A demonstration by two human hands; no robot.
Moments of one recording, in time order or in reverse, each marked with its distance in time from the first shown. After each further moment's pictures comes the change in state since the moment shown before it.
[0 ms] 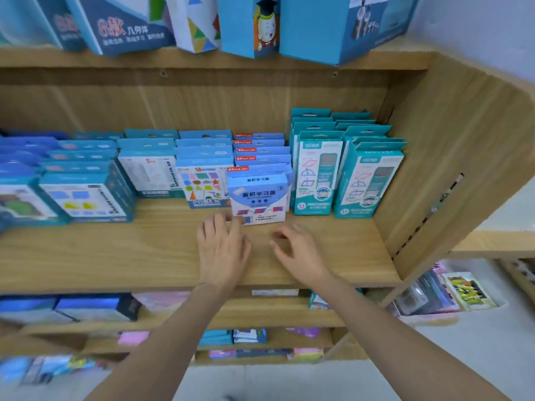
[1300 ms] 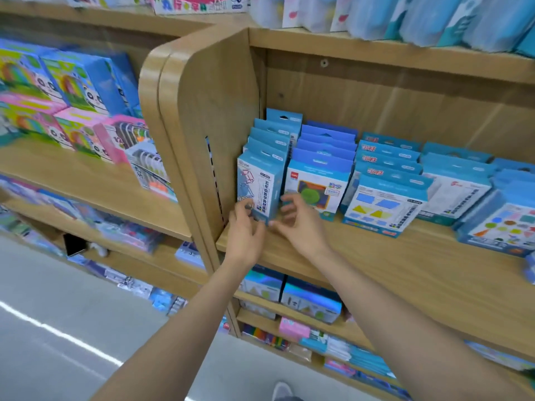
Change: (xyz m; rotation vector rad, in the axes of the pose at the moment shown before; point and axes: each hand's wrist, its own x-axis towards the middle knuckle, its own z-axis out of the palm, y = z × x) left_hand -0.042 -0.479 -0.089 -0.778 -0.133 -0.714; right_hand 0.163 -0.406 0.323 0.338 -0.230 0.039
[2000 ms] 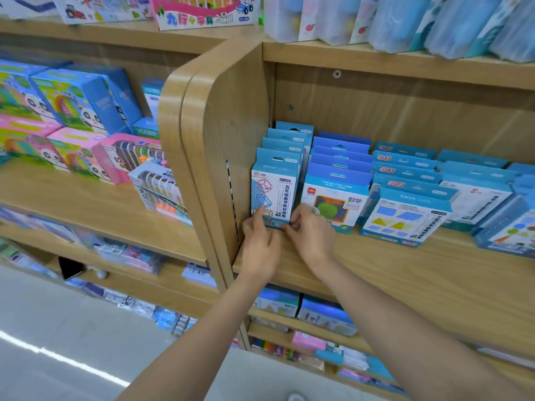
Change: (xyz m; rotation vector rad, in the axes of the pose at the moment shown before) left_hand 0.025 -0.005 -0.008 -0.006 -0.100 0.002; right_hand 0.029 -0.001 0.032 -0.376 0.213 0.042
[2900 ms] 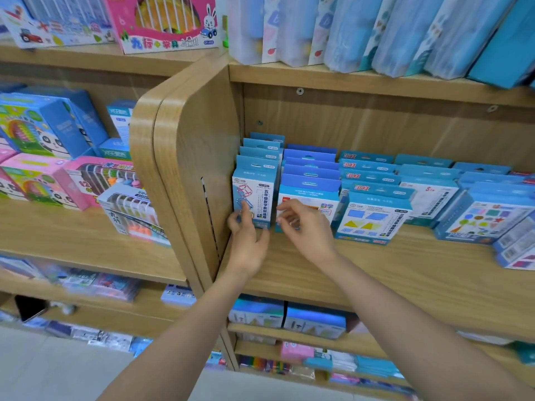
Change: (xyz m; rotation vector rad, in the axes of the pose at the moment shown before) left_hand 0.023 0.023 0.000 0.037 -0.131 0.038; right_hand 0.006 0.009 -0.048 0.182 0.065 -0.200
